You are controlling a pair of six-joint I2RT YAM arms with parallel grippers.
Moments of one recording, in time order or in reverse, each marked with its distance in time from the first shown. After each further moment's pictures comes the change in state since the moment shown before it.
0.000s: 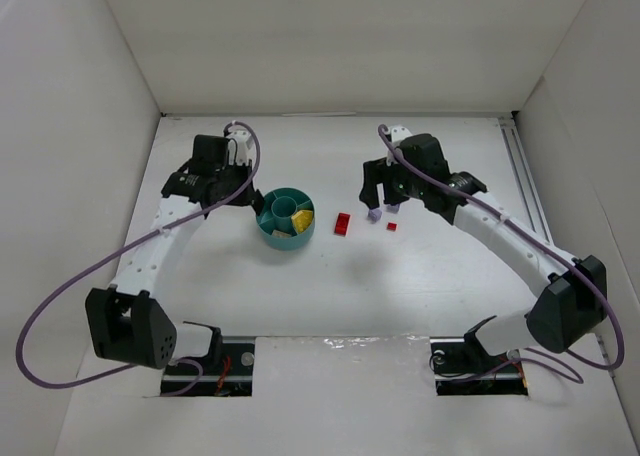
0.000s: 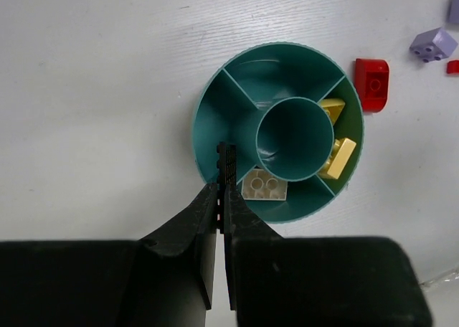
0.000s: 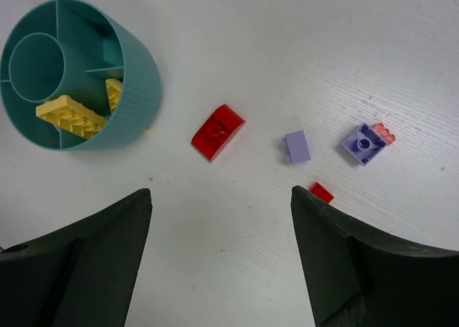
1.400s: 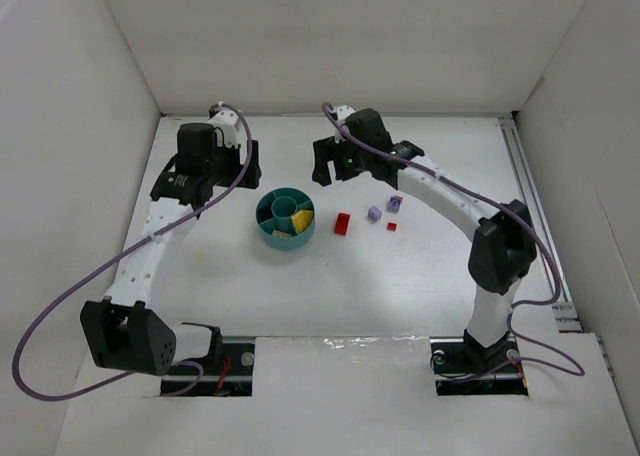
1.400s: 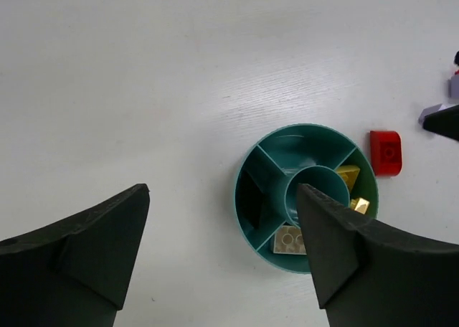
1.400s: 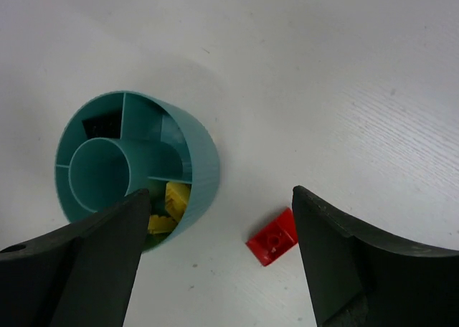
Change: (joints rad) left arm 0.021 -0.008 0.036 0.167 -0.056 0.084; right arm 0.083 0.417 0.406 0.033 -0.063 0.024
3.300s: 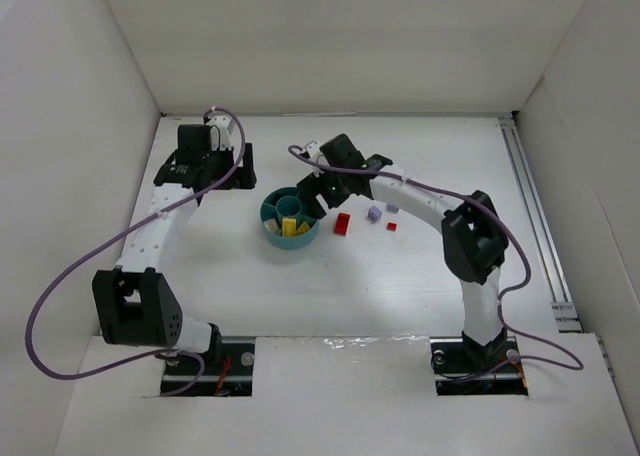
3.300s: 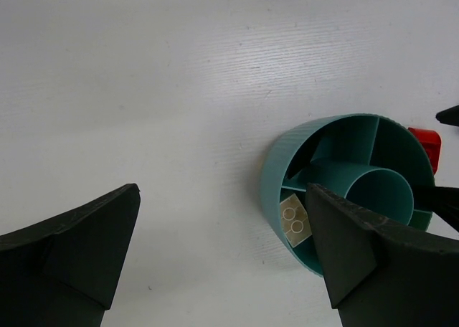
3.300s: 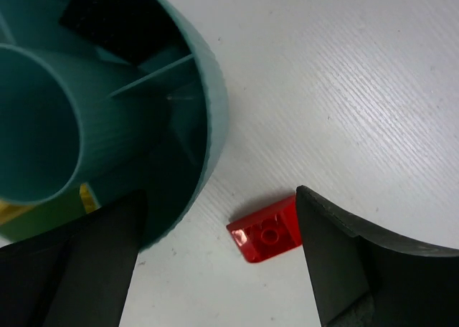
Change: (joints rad) left arm 0.097 0.122 0.000 -0.017 0.020 -0.056; right arm 0.085 0.216 0.042 -0.093 -0.005 -0.252
